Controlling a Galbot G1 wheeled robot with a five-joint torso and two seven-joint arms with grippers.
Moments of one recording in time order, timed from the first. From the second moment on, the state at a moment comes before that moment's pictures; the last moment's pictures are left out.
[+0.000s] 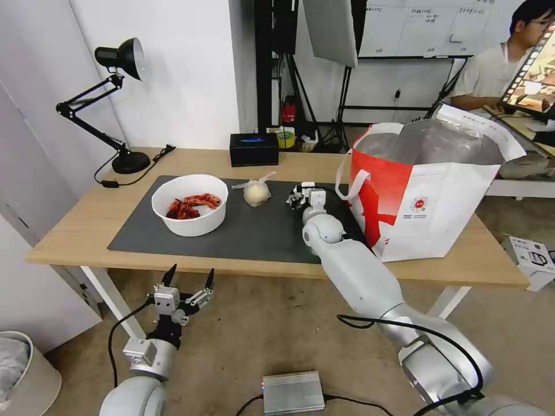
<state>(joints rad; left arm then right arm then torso) 1.58 -1.36 -0.56 -2.00 -0.22 -0.13 0.09 -0.36 1.45 -0.10 0.98 0.58 -0.24 0.32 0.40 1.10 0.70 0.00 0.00</state>
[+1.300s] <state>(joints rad) 1.56 -1.35 -0.56 -1.98 -0.23 -0.14 0.09 -0.47 1.38 -0.11 1.18 0.49 -0.07 0.25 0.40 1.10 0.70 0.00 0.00</state>
